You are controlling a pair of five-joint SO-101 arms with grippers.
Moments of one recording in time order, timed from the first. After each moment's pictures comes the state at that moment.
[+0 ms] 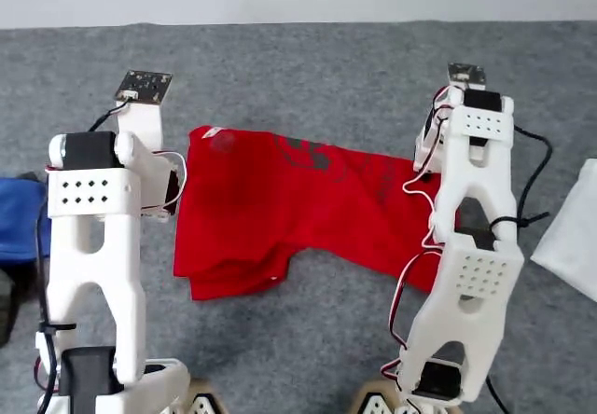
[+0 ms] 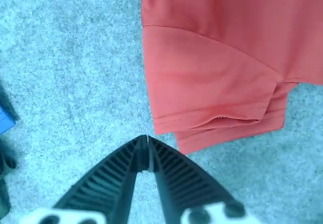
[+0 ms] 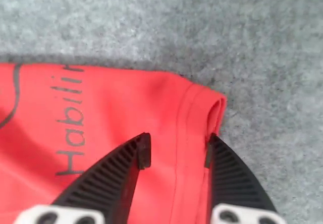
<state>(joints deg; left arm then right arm) -6.3 -12.4 8.0 98.9 -0.7 7.6 40.2 -32.6 84.1 0.7</state>
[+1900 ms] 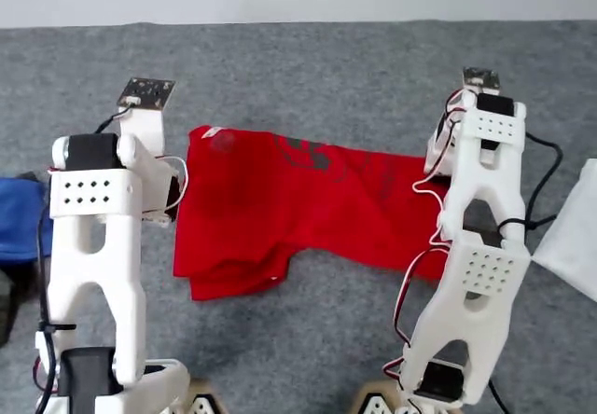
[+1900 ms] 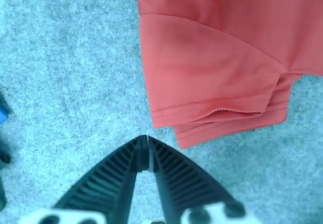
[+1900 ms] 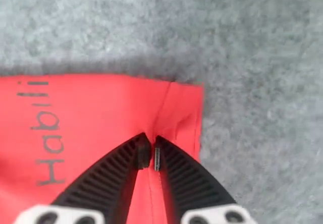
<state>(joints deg) -6.3 -12.4 10.2 98.9 -0.7 10.7 43.5 -34.0 81.5 0.7</state>
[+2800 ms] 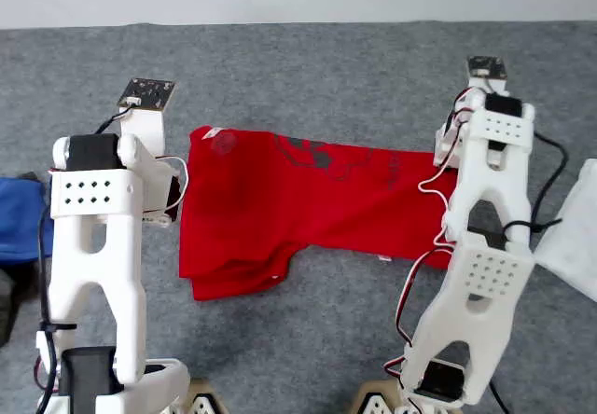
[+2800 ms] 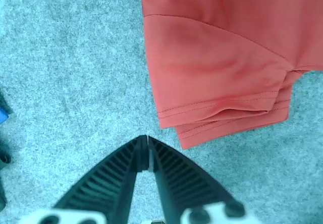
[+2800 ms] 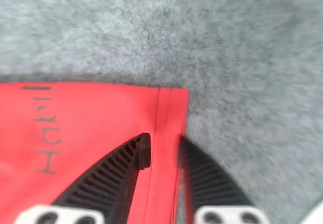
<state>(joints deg) -6.3 -12.4 10.2 98.9 -0.7 12.0 40.1 -34.6 78.7 6.6</state>
